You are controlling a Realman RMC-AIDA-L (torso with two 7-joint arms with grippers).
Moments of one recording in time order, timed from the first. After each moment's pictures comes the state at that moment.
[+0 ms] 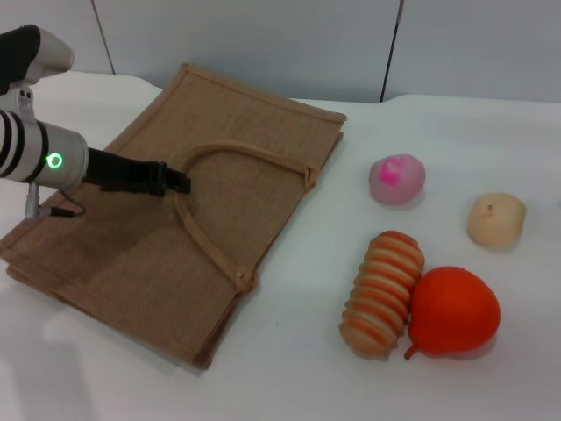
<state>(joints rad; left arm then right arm) -0.86 -2.02 0.33 0.60 -0.37 -1.17 0.86 0.60 2.02 -0.27 0.03 -1.11 -1.41 0.12</state>
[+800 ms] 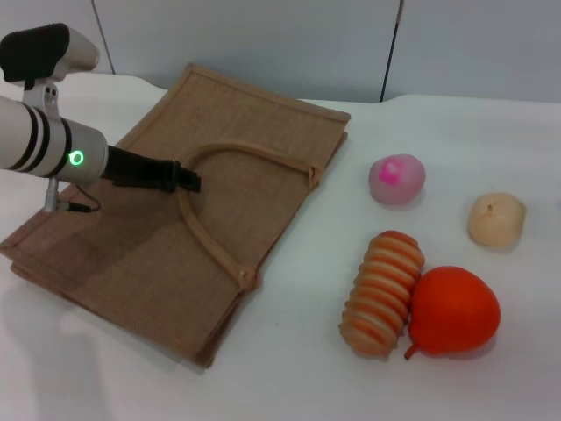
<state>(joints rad) -0.90 -2.02 0.38 0.52 -0.37 -1.07 0.86 0.60 2.02 -0.27 0.03 -1.11 -1.42 0.12</state>
